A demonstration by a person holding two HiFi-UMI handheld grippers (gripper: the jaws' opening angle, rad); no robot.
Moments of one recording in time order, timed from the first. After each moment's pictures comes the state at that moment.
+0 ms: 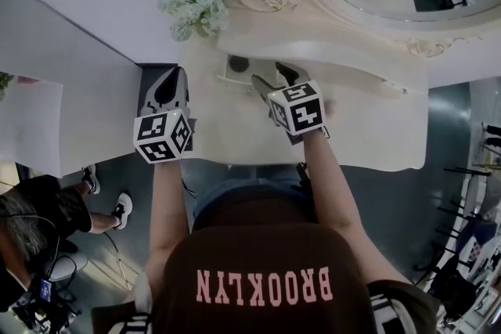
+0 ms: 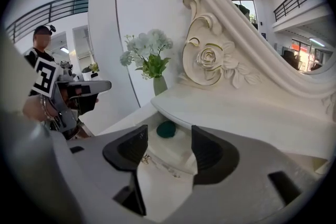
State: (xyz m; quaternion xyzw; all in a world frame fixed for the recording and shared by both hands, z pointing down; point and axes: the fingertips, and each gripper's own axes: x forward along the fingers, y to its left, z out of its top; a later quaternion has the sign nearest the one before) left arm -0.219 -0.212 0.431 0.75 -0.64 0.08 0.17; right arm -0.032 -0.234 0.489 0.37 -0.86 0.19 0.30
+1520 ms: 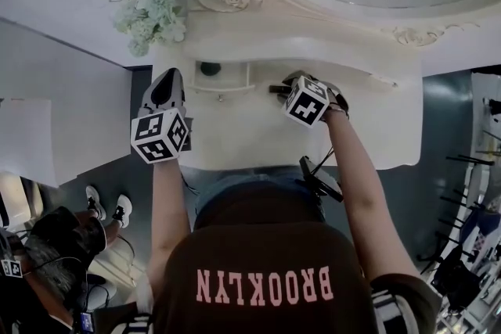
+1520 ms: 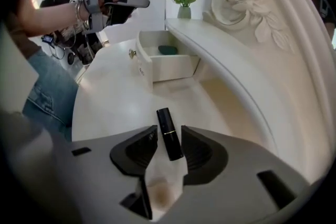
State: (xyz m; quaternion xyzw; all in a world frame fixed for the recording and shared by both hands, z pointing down) left arm -0.153 -0.244 0.454 0.74 -0.63 0.10 0.19; right arm 0.097 -0.212 0.585 0.13 -0.80 0.06 0.58
